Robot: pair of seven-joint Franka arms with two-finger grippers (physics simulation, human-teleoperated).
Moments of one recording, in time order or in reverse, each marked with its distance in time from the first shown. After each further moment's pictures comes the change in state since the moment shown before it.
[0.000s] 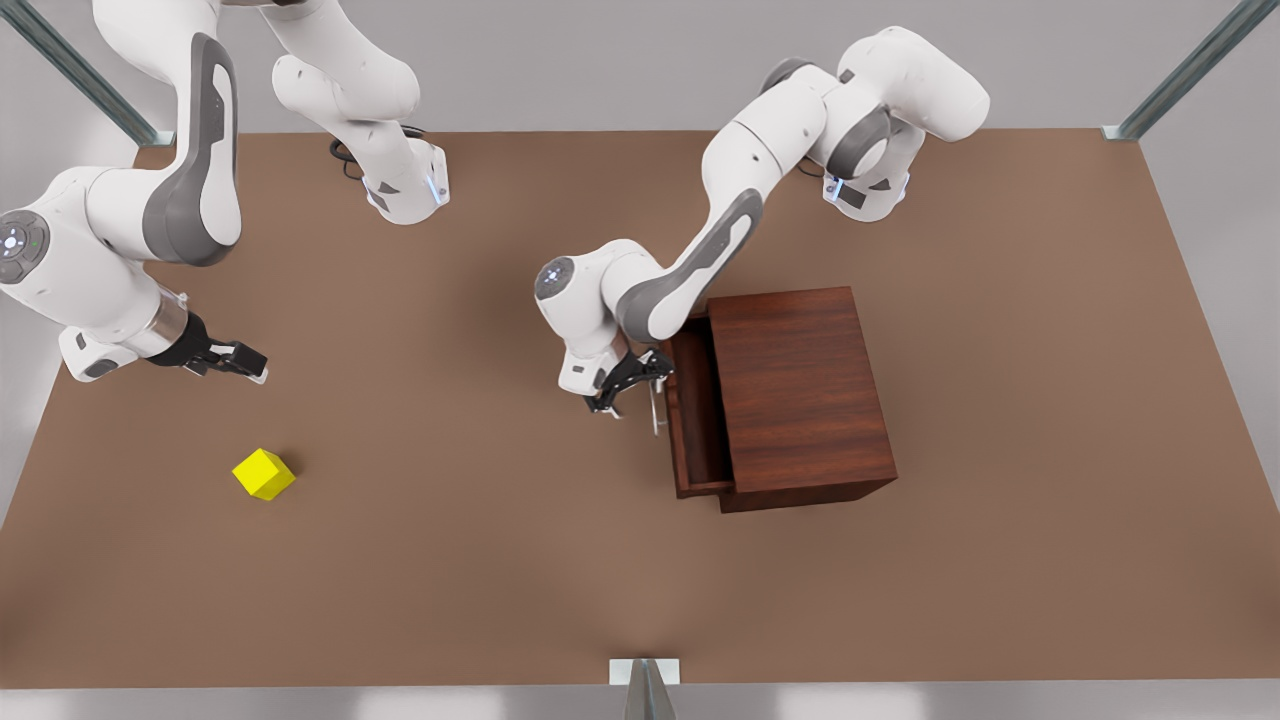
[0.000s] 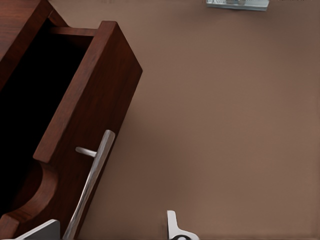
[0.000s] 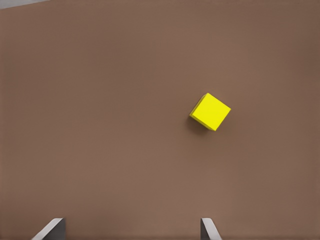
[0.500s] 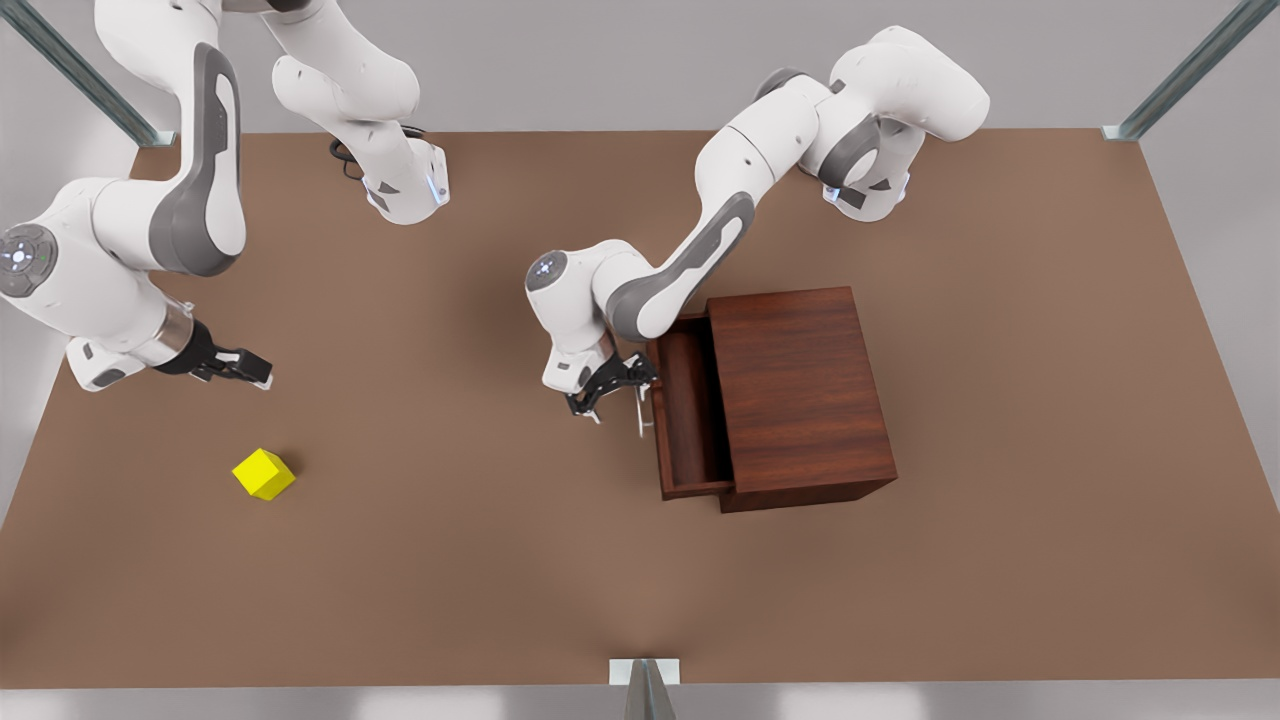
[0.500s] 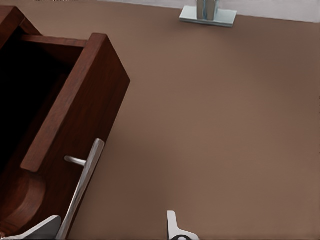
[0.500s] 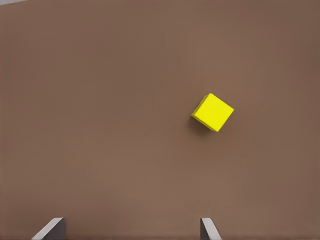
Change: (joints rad) left arm -0.010 0.054 -0.005 0.090 0.025 0.048 -0.004; right arm 0.004 0.029 0.004 0.015 -0.002 0.000 0.003
